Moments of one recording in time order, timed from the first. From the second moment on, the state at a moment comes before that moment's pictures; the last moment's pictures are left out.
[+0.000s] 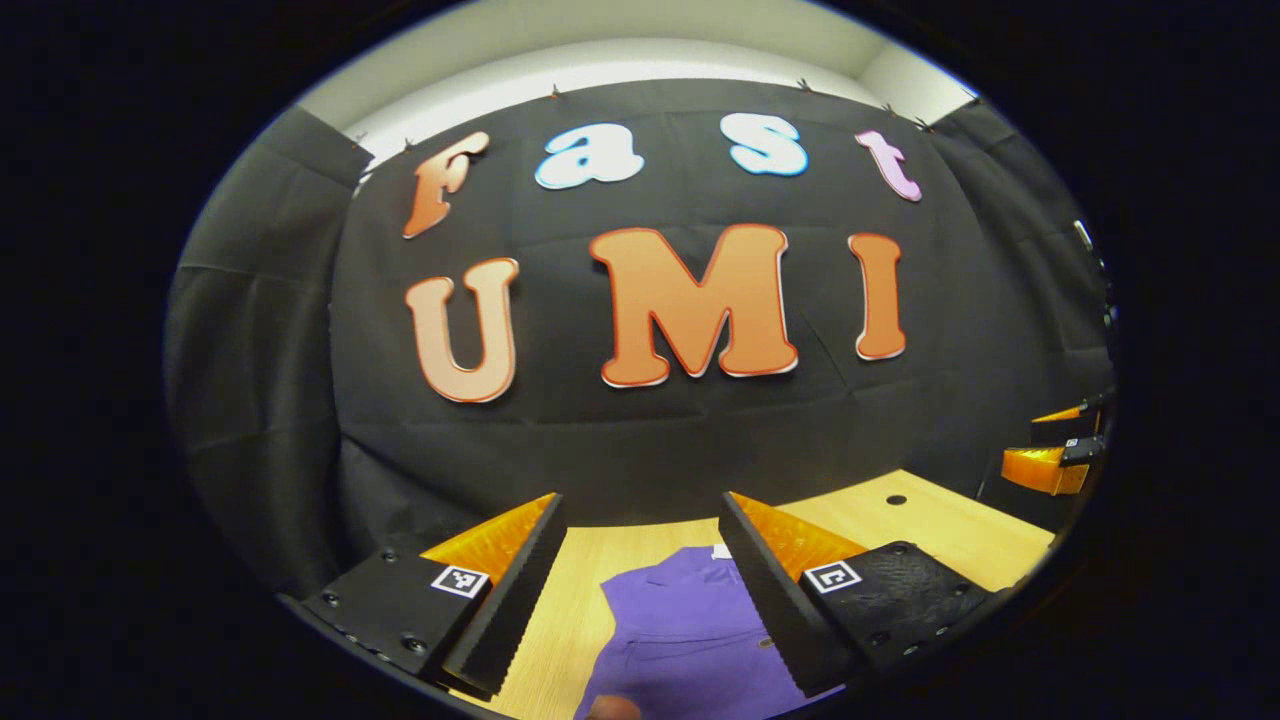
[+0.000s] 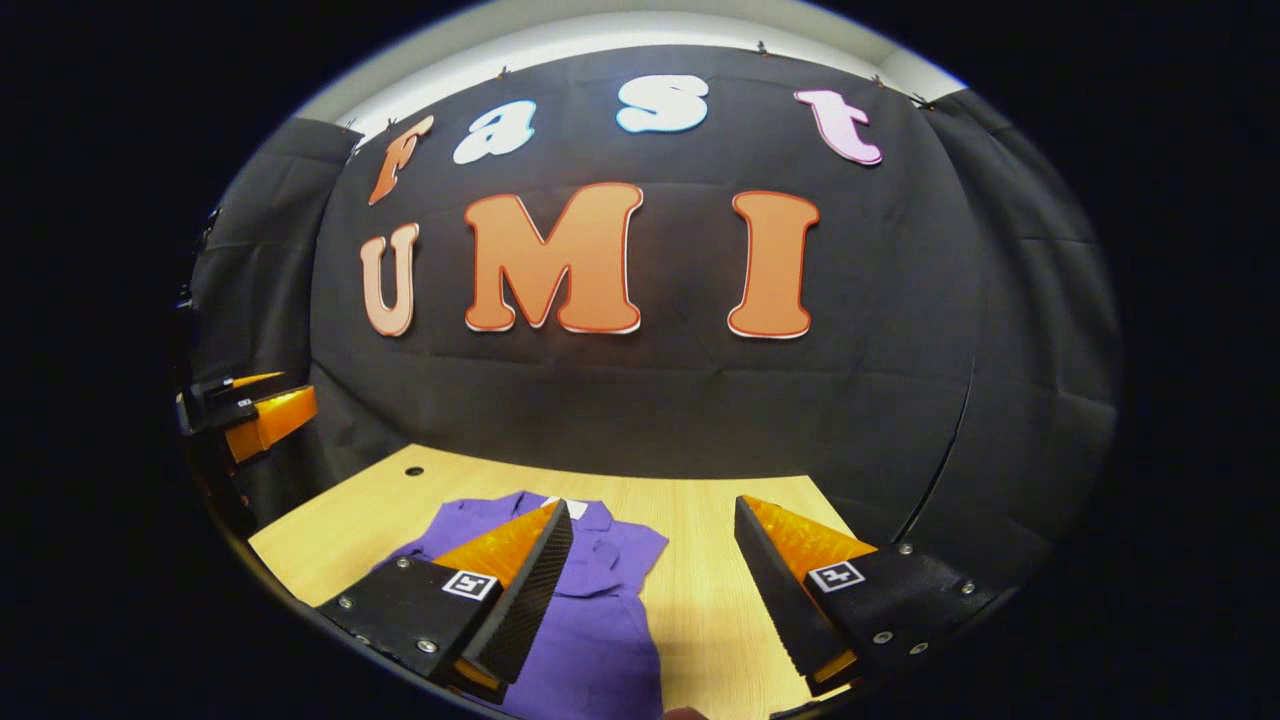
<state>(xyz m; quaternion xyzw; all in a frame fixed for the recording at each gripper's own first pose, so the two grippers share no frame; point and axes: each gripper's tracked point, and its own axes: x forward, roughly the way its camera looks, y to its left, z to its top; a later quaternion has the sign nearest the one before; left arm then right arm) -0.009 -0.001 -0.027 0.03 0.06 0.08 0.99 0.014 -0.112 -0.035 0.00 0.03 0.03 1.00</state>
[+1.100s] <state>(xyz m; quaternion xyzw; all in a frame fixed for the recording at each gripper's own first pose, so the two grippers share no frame) -0.129 0.032 -0.247 0.03 0.37 0.09 0.92 -0.066 -0.099 -0.259 0.01 0.34 0.07 0.94</state>
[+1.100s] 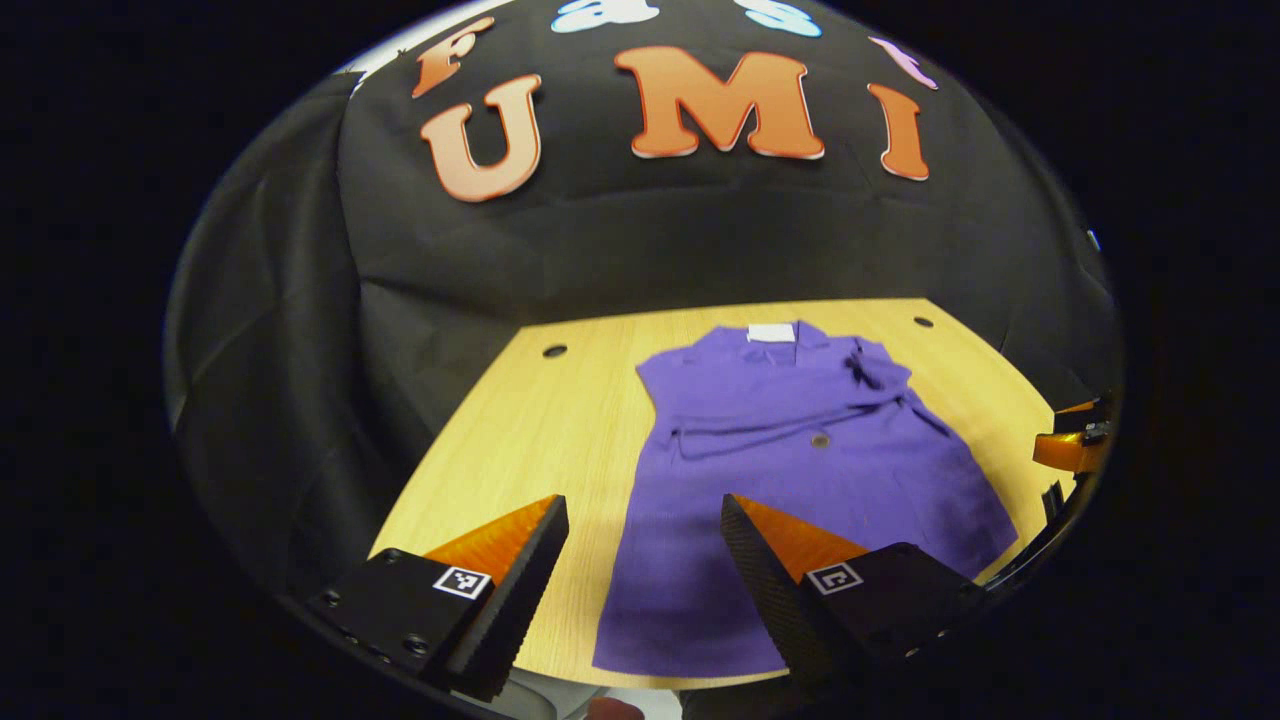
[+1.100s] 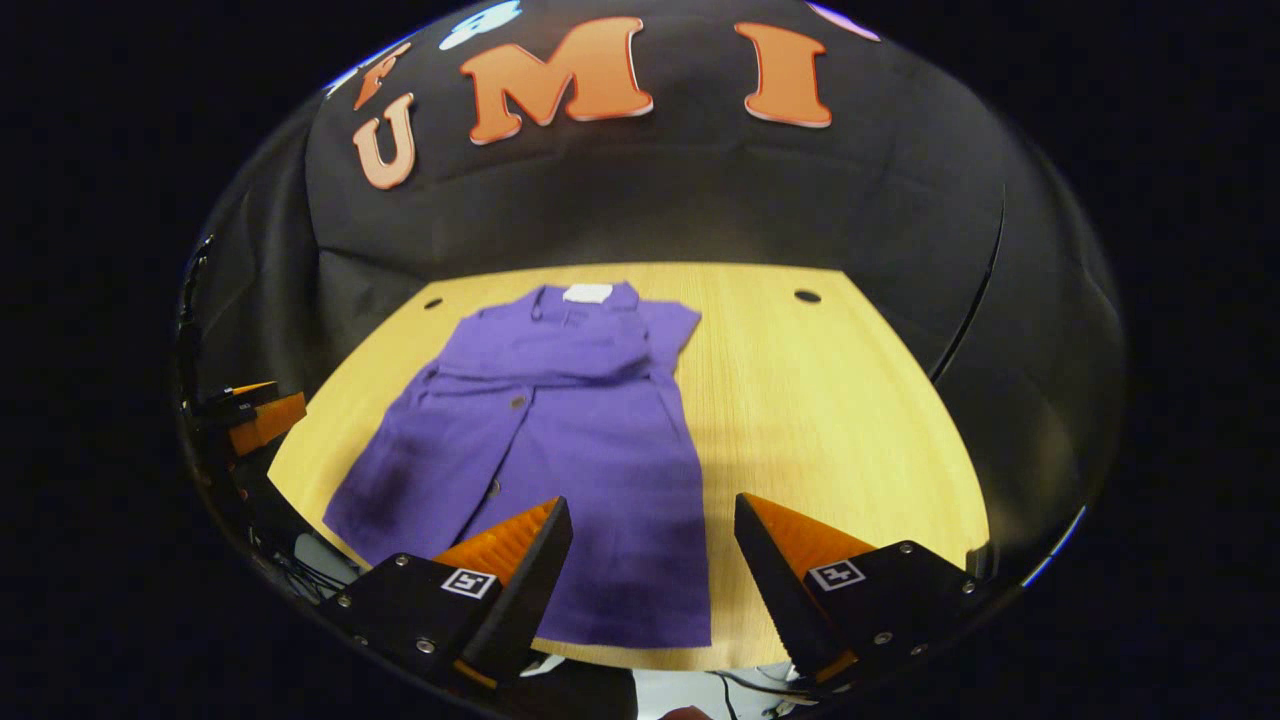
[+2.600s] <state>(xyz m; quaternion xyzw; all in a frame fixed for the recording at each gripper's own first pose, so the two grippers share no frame) -0.172 -0.012 -0.430 -0.05 0.72 -0.01 0.70 -0.132 -0.093 -0.379 0.05 0.60 0.03 0.80</state>
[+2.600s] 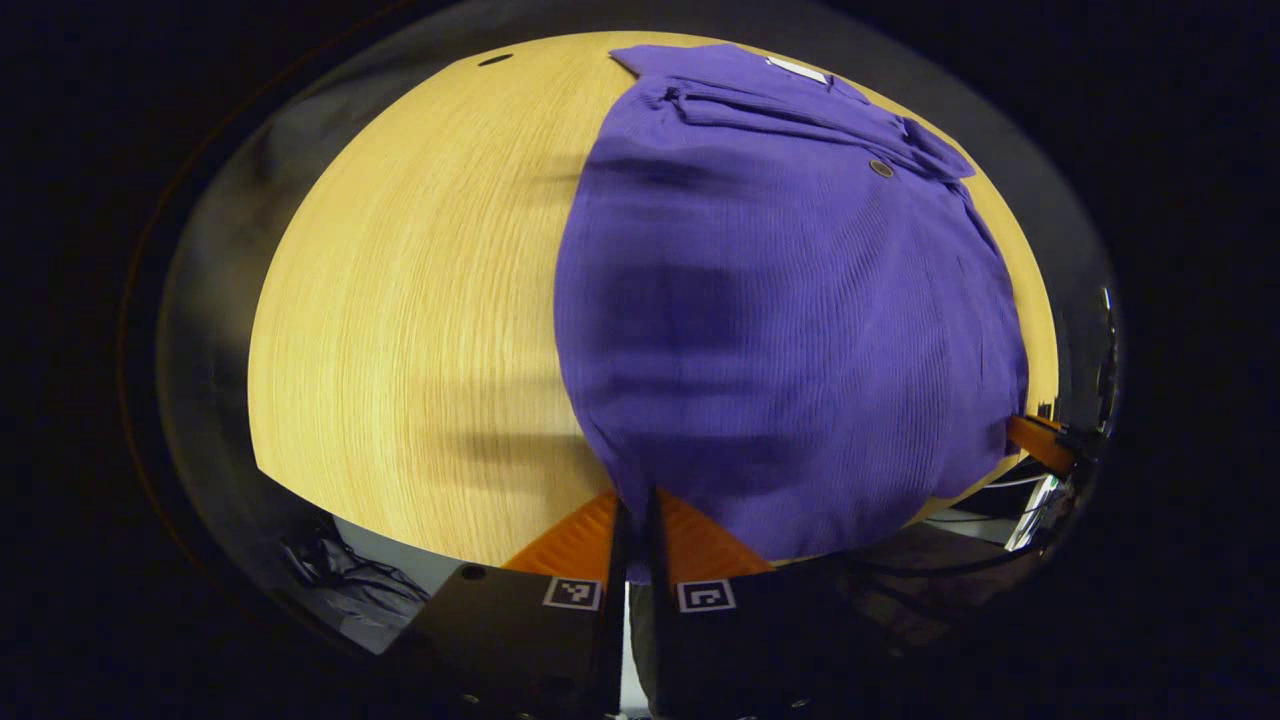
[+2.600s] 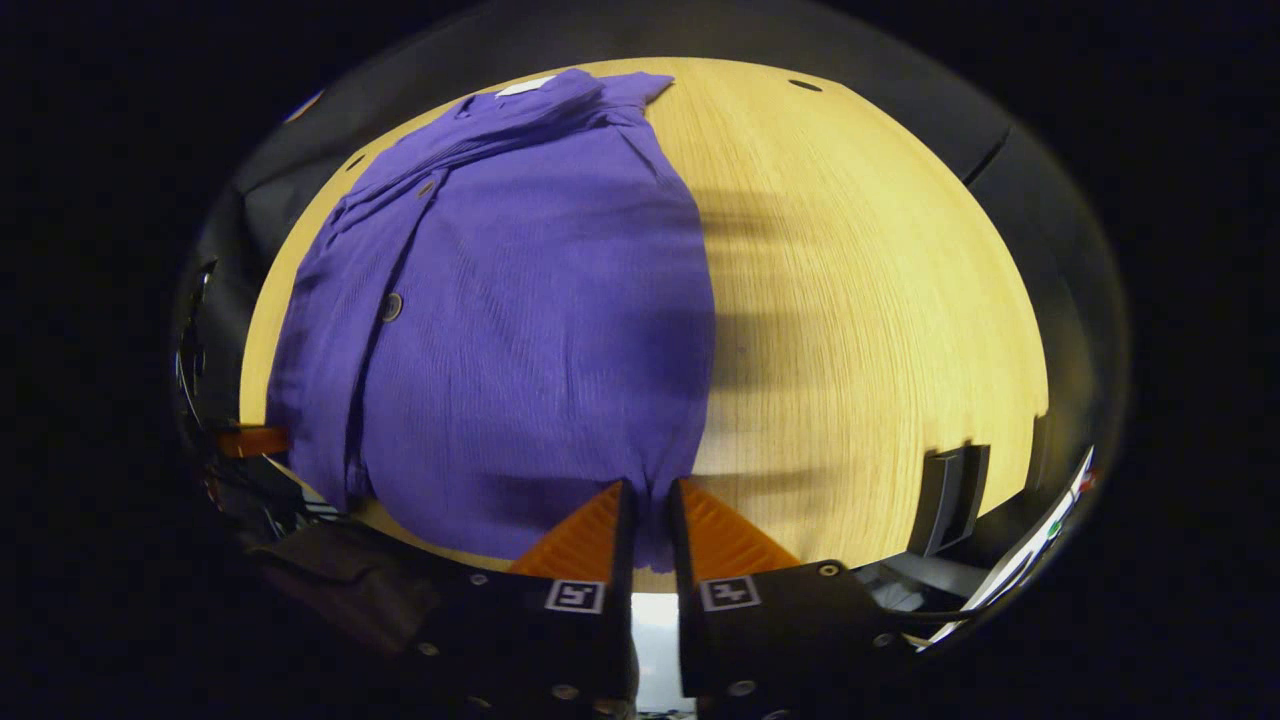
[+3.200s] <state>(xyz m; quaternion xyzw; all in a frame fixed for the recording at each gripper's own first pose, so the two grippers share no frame) -0.110 -0.031 -0.386 -0.11 0.69 -0.05 0.71 -0.106 -0.045 -0.315 0.19 0.57 0.07 0.80</state>
